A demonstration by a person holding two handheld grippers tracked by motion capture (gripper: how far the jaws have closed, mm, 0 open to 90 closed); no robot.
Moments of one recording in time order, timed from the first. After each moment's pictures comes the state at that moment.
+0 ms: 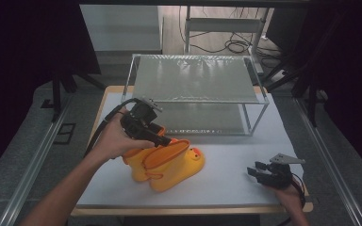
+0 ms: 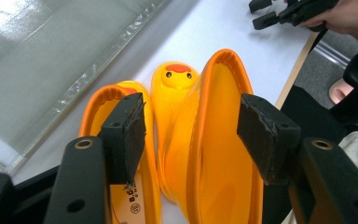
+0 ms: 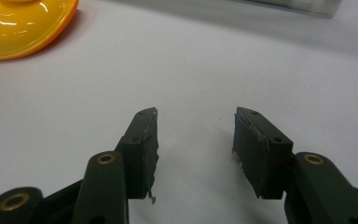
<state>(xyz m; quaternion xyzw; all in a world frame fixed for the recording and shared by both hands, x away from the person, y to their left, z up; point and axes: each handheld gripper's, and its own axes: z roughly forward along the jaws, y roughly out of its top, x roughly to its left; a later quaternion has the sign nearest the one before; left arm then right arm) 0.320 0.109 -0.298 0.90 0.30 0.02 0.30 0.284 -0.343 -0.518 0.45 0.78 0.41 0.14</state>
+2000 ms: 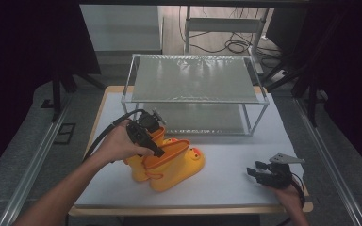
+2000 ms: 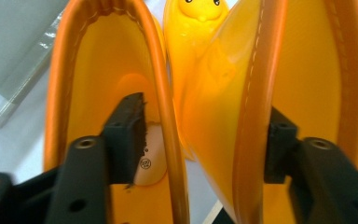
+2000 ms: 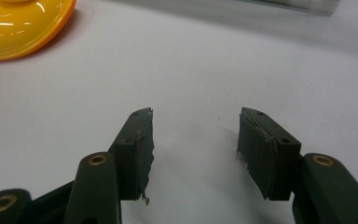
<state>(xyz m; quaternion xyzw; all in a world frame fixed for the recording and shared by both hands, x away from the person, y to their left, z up) 0.333 0.098 -0.344 0.93 0.32 -0.02 0.18 0.285 -0.342 -0.518 0.45 0.78 0.41 0.14</state>
